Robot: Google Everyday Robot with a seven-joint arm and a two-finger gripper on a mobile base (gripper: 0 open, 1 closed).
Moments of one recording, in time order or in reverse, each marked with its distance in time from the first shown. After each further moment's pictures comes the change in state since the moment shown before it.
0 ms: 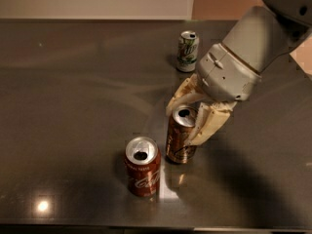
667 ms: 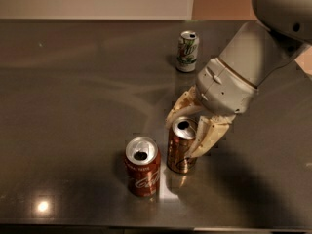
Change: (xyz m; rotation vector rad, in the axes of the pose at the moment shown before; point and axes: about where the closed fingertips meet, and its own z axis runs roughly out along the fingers) arm 0.009 0.016 0.017 -0.030 0.012 -0.036
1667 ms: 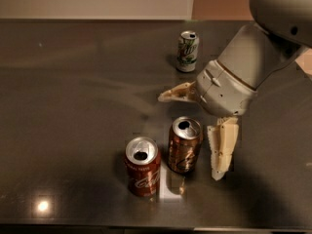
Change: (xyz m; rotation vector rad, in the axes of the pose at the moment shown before) arm 0.000 0.000 0.003 0.002 0.007 -0.005
